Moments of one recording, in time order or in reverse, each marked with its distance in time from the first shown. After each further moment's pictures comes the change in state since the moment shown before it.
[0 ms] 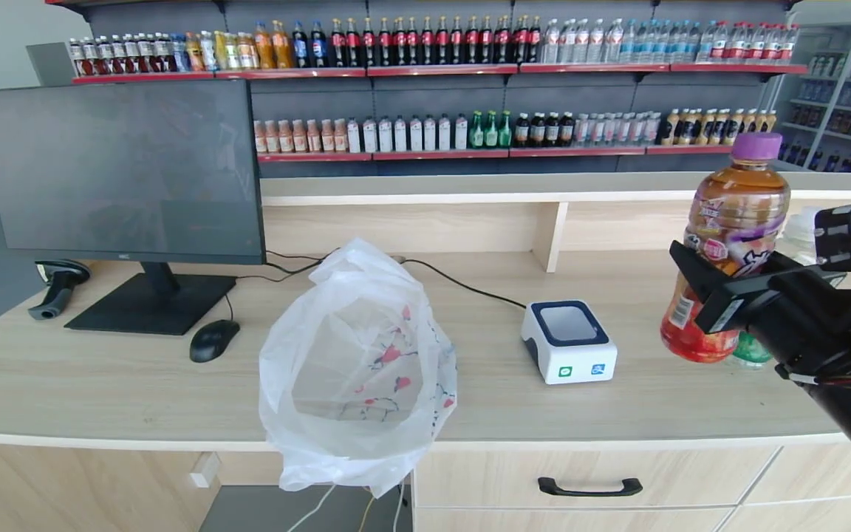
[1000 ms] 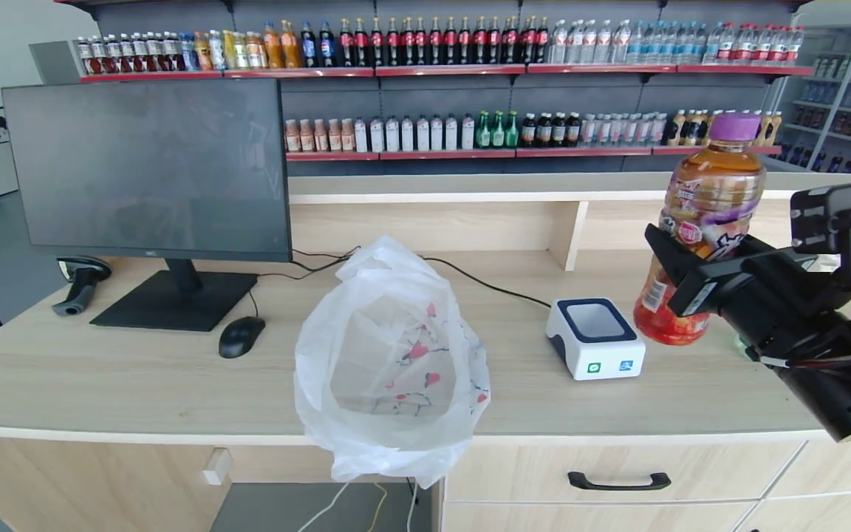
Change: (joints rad) left arm -0.001 0.000 0.000 0.000 0.002 -0.012; right arm 0.046 0.037 -0.074 -0.011 -0.021 0.001
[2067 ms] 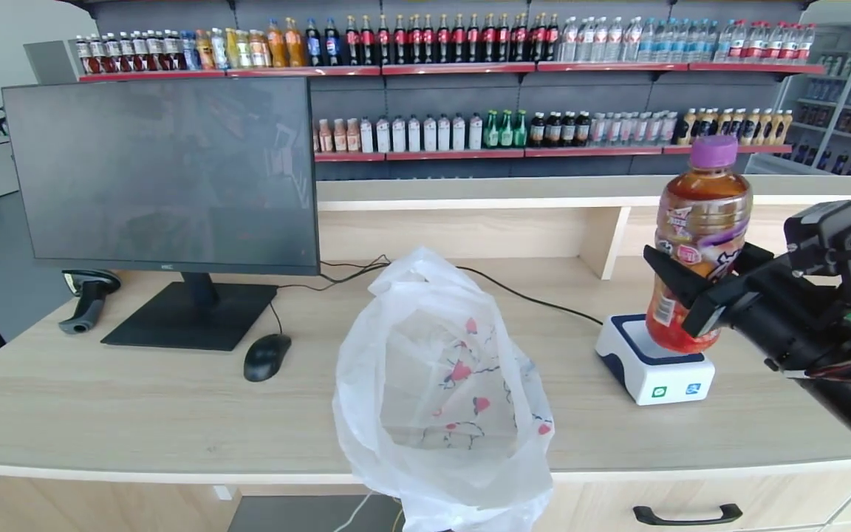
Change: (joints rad) left arm 0.001 0.000 0.000 0.000 -0.001 0.001; right arm -0.116 0.006 0.037 -0.006 0.281 -0.123
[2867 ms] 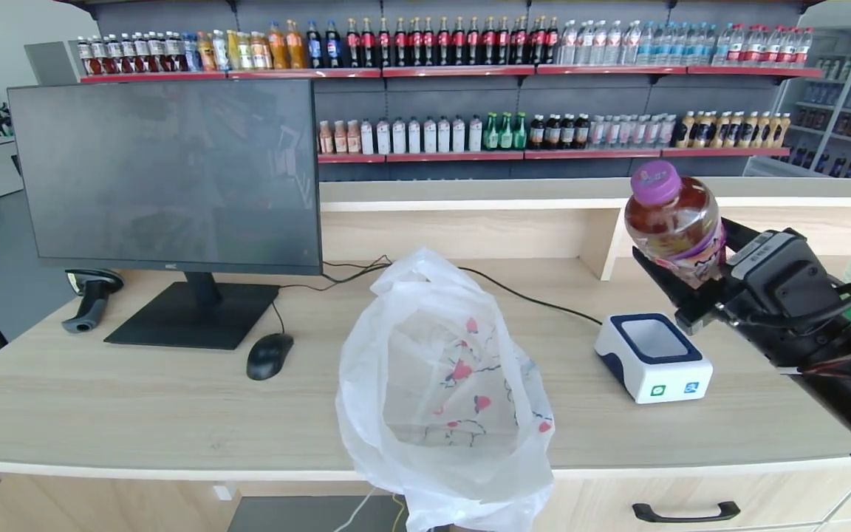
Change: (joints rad) left arm -0.002 0.000 0.000 0.000 0.000 -0.005; right arm 0.002 0.049 -0.014 -0.082 0.076 -0.514
